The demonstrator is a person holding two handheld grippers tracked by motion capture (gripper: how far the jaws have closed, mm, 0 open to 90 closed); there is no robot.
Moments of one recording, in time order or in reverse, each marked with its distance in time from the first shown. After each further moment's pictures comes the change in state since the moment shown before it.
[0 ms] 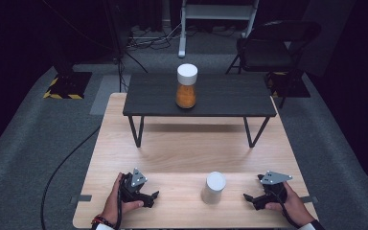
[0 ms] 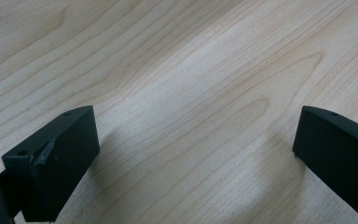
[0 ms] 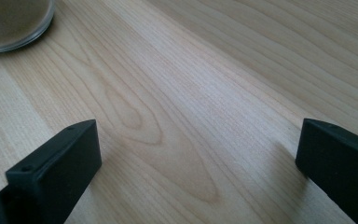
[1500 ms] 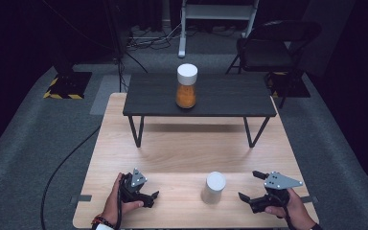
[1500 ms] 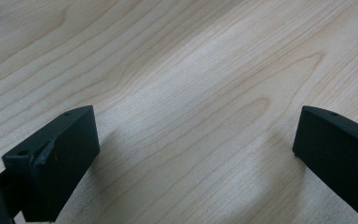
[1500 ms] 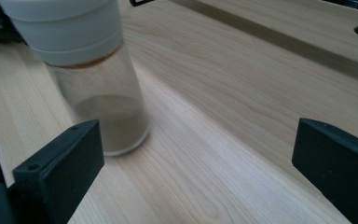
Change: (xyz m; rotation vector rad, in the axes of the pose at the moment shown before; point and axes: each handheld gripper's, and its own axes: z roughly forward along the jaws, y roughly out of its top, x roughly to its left) left arm 0.000 0.000 0.000 -0.001 0.002 -0.002; right arm 0.035 0.006 -0.035 -0.254 0.051 -0.021
